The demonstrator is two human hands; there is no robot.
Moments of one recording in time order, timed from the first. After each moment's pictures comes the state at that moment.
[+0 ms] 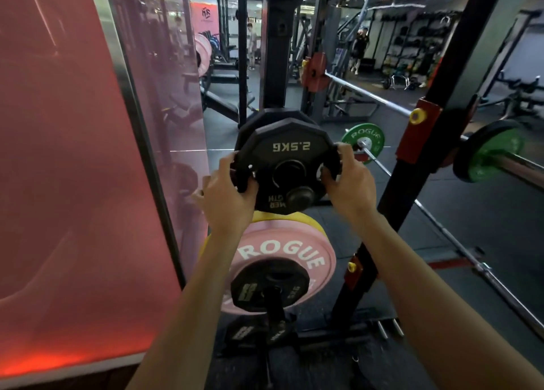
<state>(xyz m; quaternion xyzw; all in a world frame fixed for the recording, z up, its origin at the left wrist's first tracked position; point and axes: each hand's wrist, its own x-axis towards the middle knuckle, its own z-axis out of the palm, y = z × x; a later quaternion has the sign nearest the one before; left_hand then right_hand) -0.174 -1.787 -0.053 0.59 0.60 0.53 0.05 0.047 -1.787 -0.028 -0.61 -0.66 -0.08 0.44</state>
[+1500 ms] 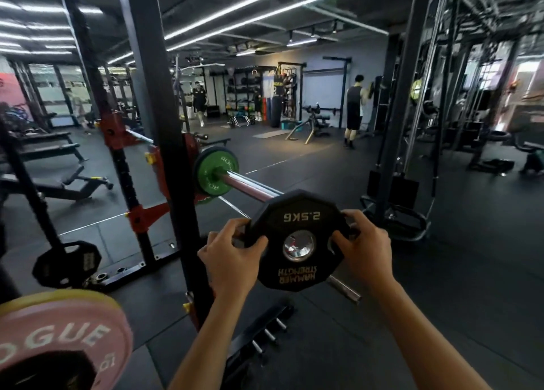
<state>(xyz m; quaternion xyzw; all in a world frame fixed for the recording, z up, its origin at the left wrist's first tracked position) 0.308 -2.046 -0.035 0.71 0.35 0.55 0.28 0.495 -2.179 -0.039 -0.76 -0.39 -0.16 0.50</state>
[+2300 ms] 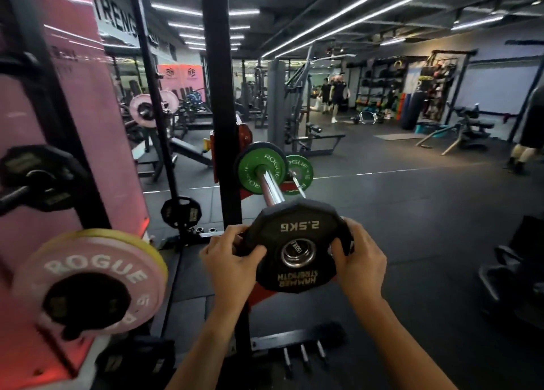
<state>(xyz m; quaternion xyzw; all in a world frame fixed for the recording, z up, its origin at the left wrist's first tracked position) 0.440 -2.045 -0.050 0.60 0.50 0.61 0.12 0.649 -2.055 -0.072 -0.61 -0.56 -0.10 0.55</state>
